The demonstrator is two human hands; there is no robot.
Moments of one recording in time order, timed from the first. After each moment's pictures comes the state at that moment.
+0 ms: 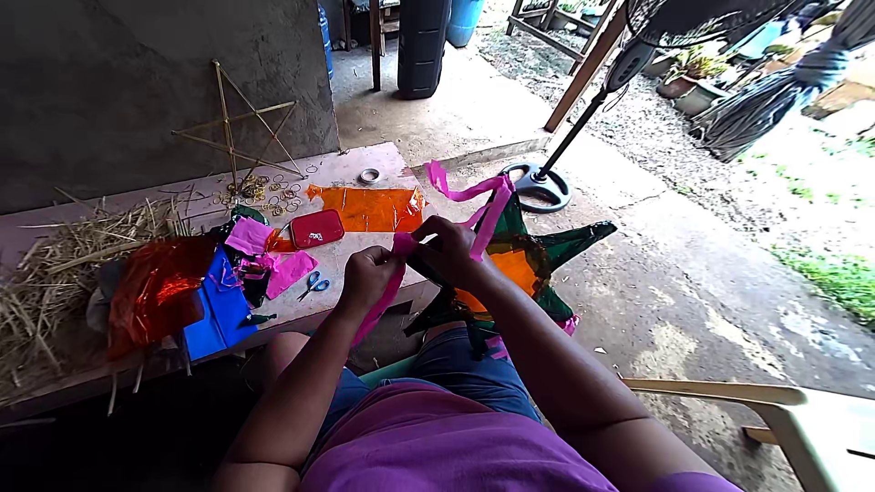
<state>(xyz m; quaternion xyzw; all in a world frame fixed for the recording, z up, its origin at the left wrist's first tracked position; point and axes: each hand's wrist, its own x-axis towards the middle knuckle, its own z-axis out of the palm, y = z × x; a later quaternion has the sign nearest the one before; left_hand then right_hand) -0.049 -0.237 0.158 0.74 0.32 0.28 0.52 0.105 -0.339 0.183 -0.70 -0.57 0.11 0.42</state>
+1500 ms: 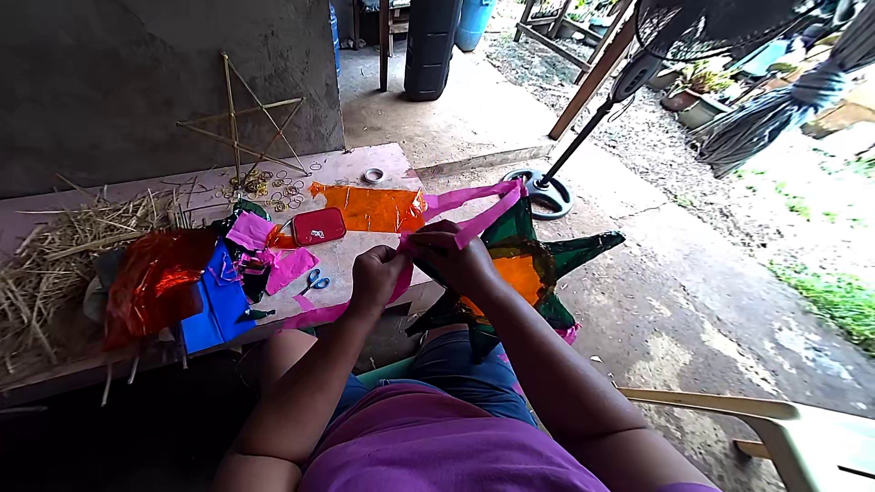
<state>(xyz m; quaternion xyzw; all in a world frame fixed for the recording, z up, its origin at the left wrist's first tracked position) -0.040 -0.249 0.158 0.67 0.36 0.31 0.57 0.105 -0.339 0.175 -0.67 -0.61 0.06 0.42</state>
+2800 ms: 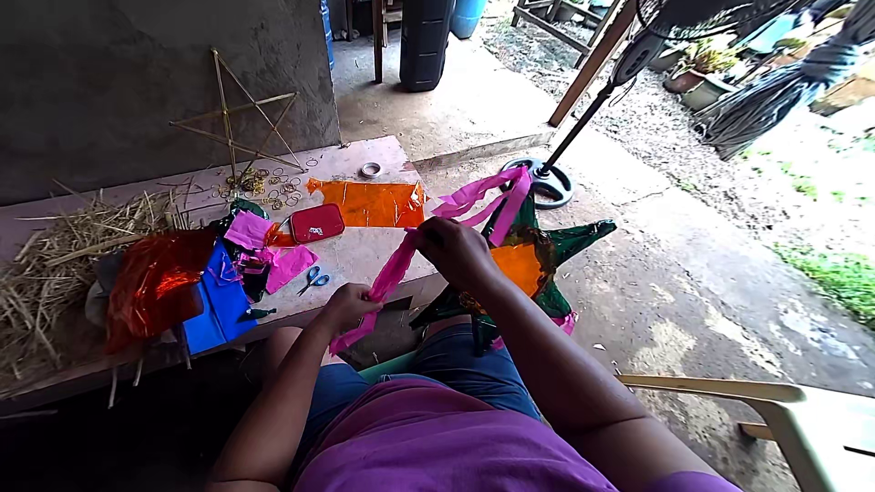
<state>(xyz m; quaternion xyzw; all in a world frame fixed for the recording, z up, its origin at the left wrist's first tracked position) -0.095 -0.195 0.079 0.84 0.28 -0.01 0.46 0.100 -0.340 0.186 -0.75 -0.56 0.07 0.34</state>
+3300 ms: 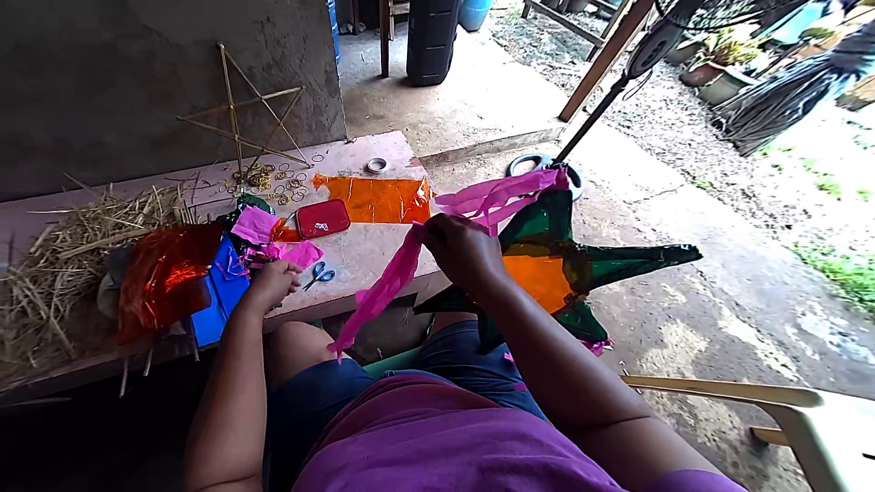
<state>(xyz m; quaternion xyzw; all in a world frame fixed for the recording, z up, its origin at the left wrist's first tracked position) -0.178 -0.132 0.138 0.75 0.51 0.04 0.42 0.083 -0.342 0.192 -0.79 -0.54 0.01 0.30</state>
